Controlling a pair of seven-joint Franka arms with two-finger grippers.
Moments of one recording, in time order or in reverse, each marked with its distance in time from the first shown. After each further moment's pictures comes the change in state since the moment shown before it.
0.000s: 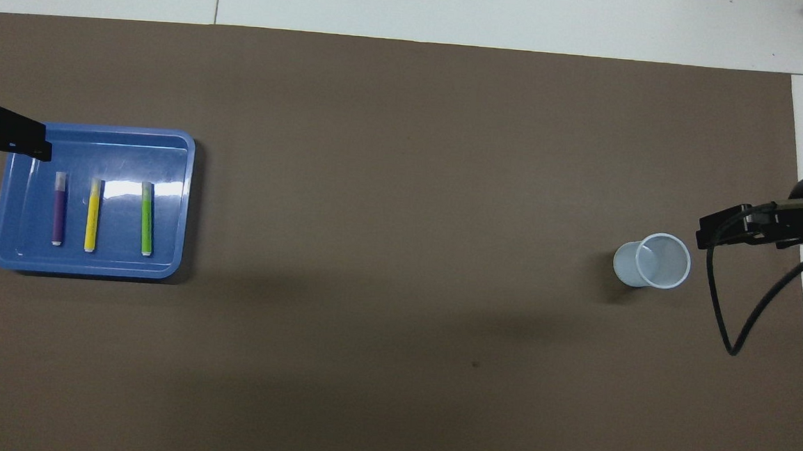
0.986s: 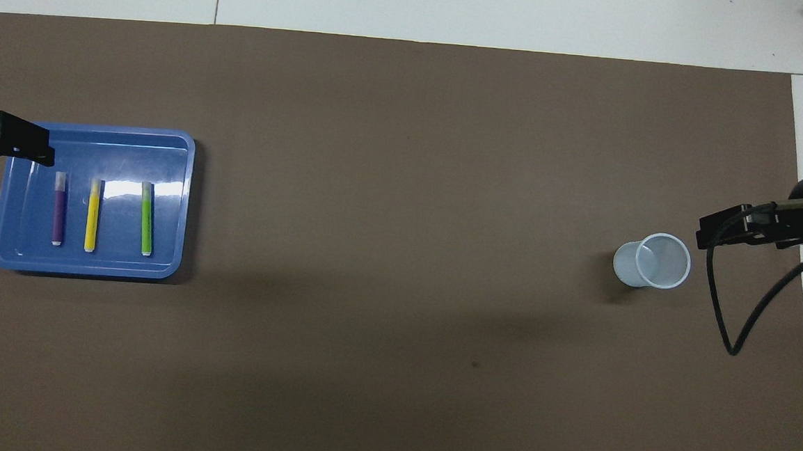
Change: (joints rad) left arm 0.001 -0.002 0.004 -0.029 0.000 0.005 0.000; right arm 0.000 0.000 0.000 0.000 0.000 0.000 0.000
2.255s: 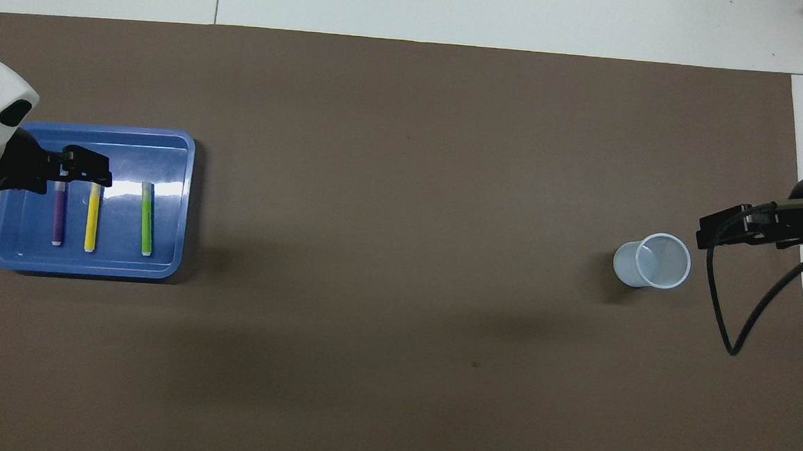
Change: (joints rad) left arm 0.025 0.018 0.004 -0.323 -0.058 0.336 -0.003; right arm 0.000 0.000 0.000 0.000 0.000 0.000 0.000
